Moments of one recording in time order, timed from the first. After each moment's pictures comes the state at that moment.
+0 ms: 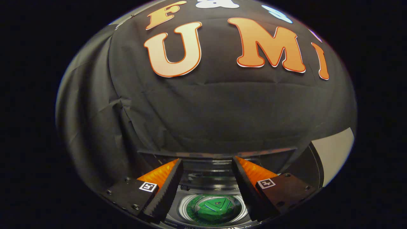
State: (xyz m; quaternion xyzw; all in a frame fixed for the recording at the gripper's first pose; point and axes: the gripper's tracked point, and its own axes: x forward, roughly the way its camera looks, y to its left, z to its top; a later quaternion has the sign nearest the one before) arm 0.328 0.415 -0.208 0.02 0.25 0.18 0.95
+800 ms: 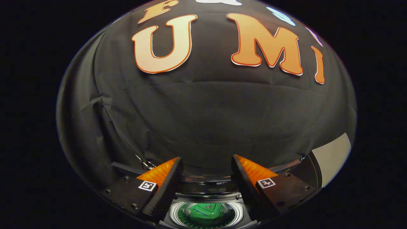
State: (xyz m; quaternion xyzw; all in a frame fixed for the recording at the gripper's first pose) arm 0.368 0.414 -0.235 0.00 0.26 0.12 0.96
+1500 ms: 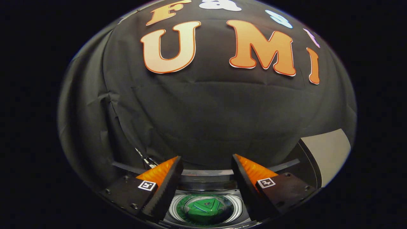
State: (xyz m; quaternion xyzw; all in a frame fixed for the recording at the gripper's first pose) arm 0.316 0.406 -0.239 -0.01 0.24 0.12 0.96
